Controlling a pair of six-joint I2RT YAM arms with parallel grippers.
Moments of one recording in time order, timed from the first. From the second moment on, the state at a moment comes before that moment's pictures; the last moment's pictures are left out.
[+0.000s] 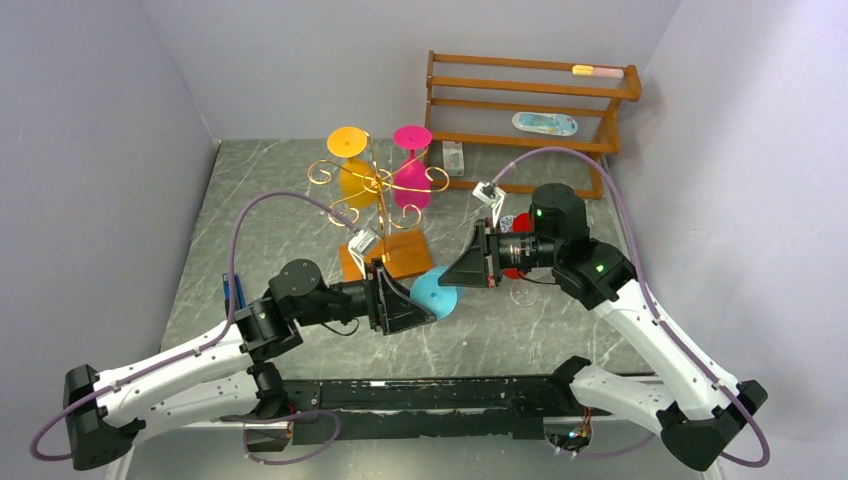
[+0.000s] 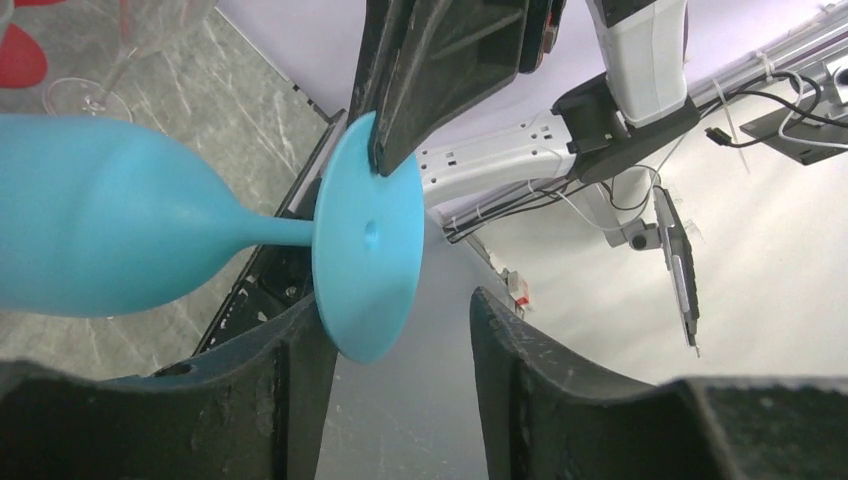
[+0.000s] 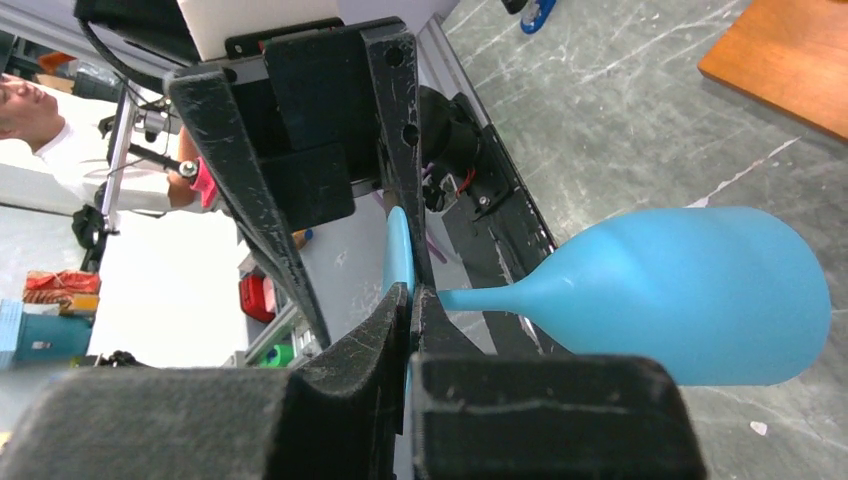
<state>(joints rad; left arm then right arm) -1.04 0.81 0.67 0.16 0.35 -0.88 0.63 0.98 1.11 -0.53 -0.81 0.54</state>
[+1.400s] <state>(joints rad) -1.03 0.77 0.61 0.21 0.33 -0.88 0.64 0.87 0.94 -0.36 -0.89 0.61</state>
